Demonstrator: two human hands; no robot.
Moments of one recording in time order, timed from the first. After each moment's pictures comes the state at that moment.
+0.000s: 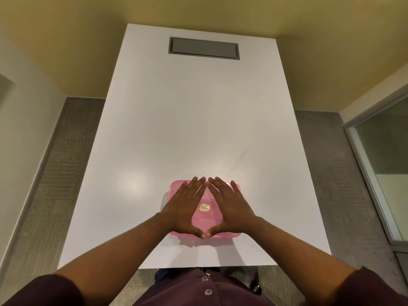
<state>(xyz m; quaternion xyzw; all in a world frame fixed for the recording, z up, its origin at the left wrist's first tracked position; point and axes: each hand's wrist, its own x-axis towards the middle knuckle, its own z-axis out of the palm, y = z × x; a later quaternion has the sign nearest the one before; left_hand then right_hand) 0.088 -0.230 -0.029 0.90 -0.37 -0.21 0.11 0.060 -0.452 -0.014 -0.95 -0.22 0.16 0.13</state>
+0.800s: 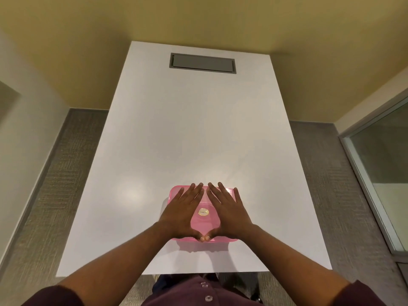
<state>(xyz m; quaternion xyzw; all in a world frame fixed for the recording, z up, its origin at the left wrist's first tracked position) 0.079 -0.228 -0.027 0.92 -0.33 -0.18 0.13 0.052 -0.445 -0.007 -0.97 -0.17 0.19 0.06</state>
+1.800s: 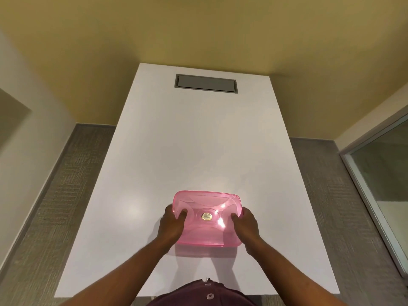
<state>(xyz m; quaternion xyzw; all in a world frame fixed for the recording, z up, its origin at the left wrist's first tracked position) 0.085 -0.221 0.005 0.81 0.22 -0.23 0.49 0.064 -0.450 0.008 -0.82 0.34 0.16 0.43</state>
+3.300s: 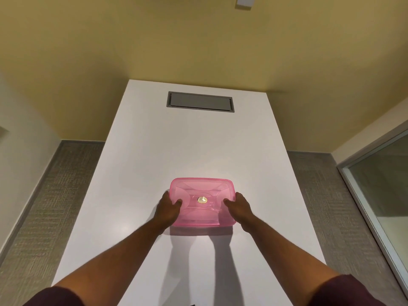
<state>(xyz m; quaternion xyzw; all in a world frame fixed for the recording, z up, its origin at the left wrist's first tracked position) 0.279 -0.234 -0.002 0.83 0.16 -0.24 0.49 0.260 -0.477 0.006 -0.83 0.30 0.17 0.44</state>
